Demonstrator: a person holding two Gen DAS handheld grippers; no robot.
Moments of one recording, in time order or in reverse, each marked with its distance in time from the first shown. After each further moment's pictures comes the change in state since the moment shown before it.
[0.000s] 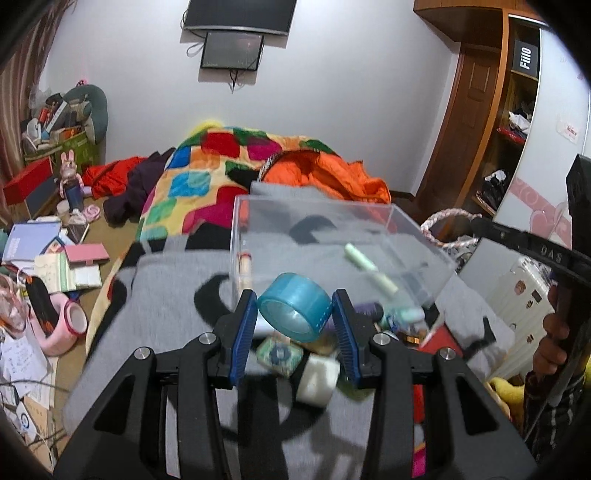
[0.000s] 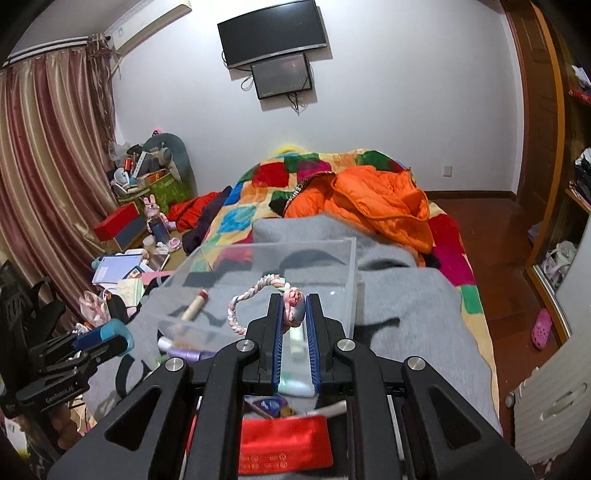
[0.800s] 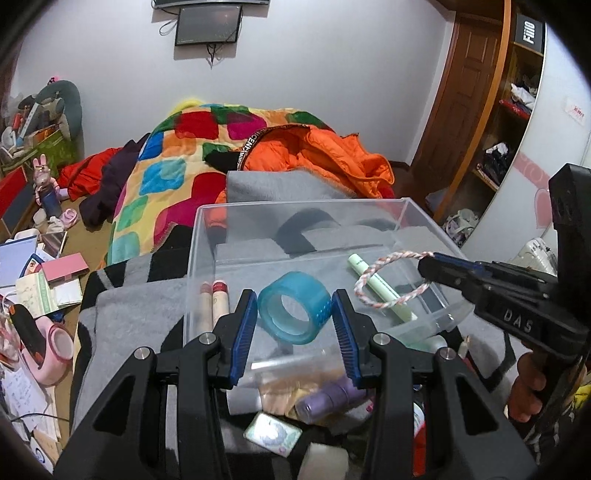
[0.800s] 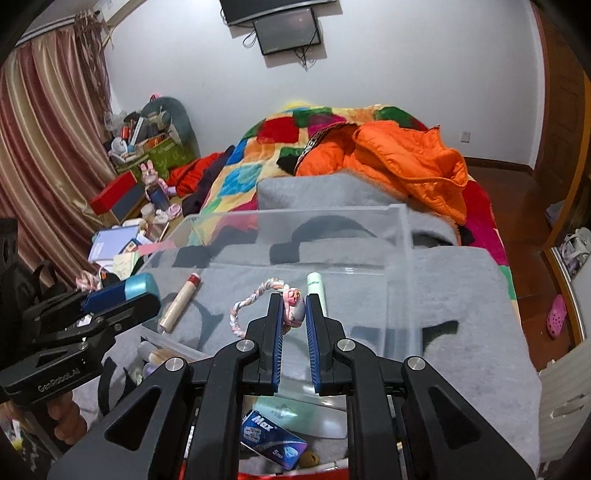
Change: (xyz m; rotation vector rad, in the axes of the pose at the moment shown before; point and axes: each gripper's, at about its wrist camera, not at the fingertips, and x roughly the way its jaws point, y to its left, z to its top) left arm 0.090 -0.006 0.045 0.064 0.145 -0.034; right arm 0.100 0.013 0.000 -0.004 0.192 0.034
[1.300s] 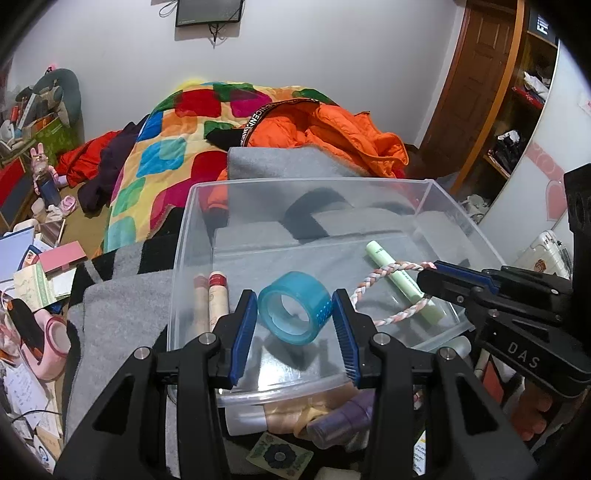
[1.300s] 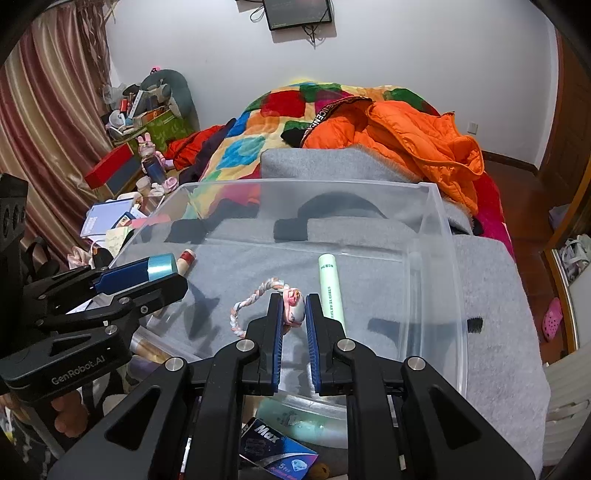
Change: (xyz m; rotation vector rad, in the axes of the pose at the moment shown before) left arm 0.033 0.005 0.001 -0.007 0.075 0.025; right arm 0.025 0.008 -0.004 -0.035 0.080 -0.022
